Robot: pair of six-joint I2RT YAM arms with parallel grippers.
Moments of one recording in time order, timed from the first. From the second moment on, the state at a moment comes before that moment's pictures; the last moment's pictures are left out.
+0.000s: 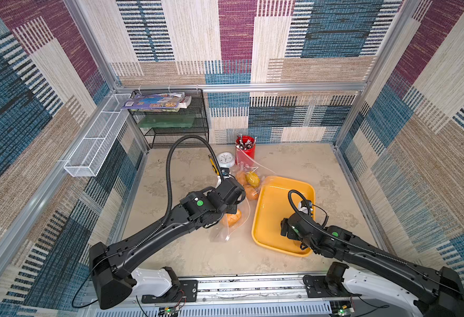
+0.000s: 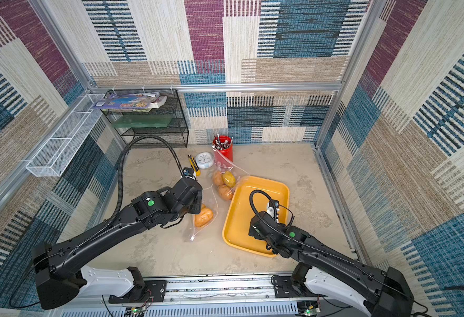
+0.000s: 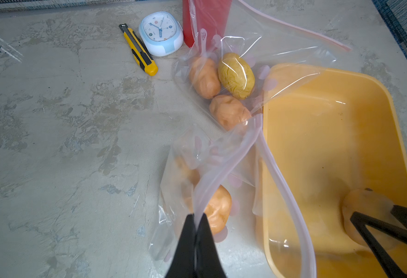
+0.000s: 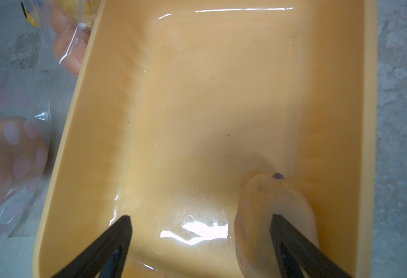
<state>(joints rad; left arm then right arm) -0.92 1.30 1.28 -0.90 -0.46 -0.62 0.89 0.90 0.59 -0.71 0.43 0.94</state>
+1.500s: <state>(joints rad) -0.92 1.24 1.26 -0.90 -0.45 -0.62 0.91 1.31 0.65 -0.60 0.34 0.94</state>
